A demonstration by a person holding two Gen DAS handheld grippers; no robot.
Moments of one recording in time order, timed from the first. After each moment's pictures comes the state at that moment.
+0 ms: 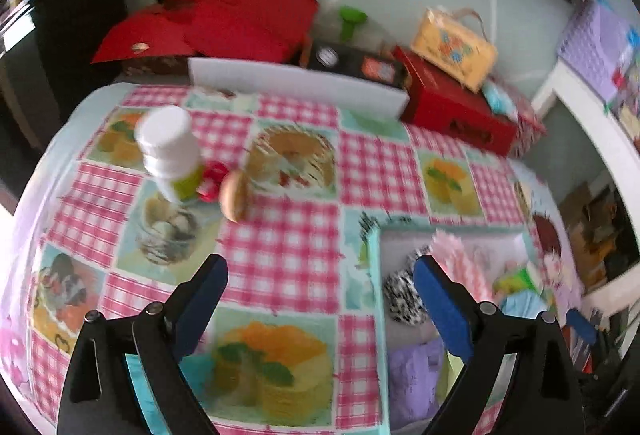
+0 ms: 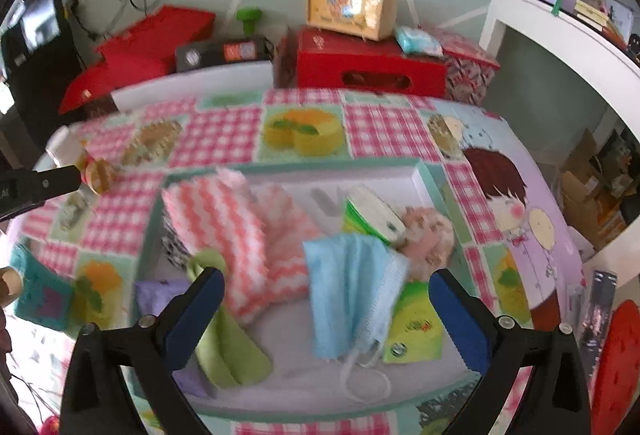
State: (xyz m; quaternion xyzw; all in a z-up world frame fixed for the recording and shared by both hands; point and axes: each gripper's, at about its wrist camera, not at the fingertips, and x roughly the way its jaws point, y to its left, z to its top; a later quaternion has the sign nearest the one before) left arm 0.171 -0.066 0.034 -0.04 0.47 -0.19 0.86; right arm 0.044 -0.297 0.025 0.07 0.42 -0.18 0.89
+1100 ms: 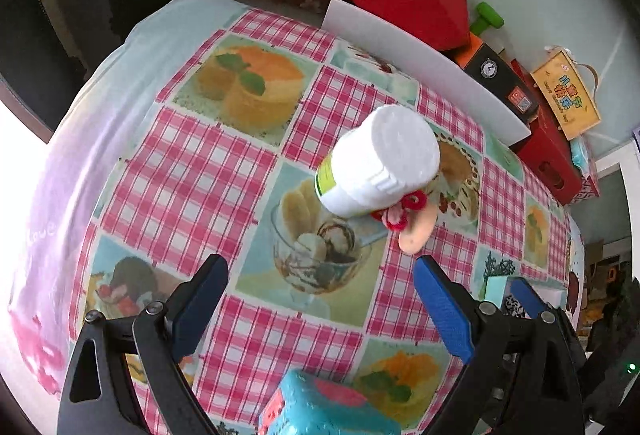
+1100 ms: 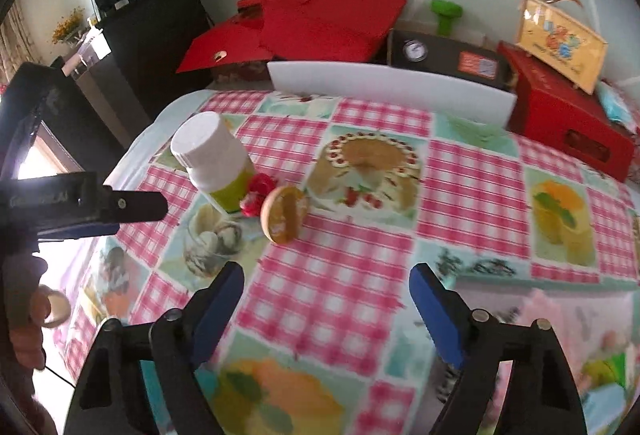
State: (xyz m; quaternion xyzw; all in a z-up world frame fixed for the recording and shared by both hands) left arm 0.283 0.056 -0.010 -0.11 0.59 -0.10 0.79; right arm 0.225 -0.133 -0.009 0.04 0.46 0.04 0.88
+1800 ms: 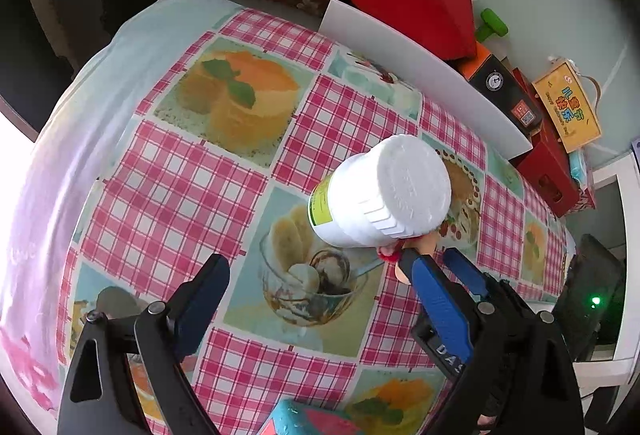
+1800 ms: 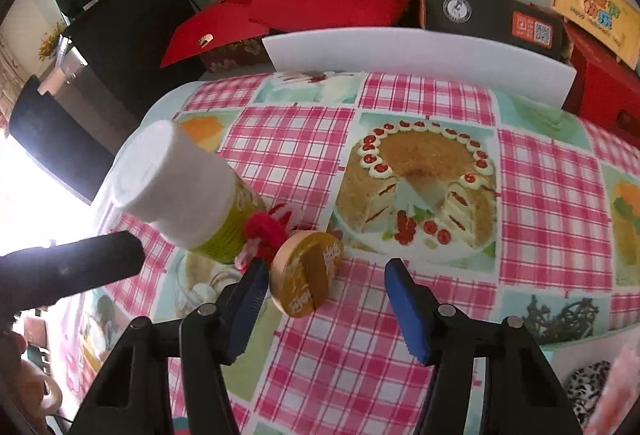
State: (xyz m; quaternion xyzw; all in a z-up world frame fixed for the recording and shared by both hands) left arm 0.307 0.054 -0.025 -0.12 0.59 -0.11 0.79; right arm 0.300 -0.119 -0.055 0.10 0.50 0.05 0.86
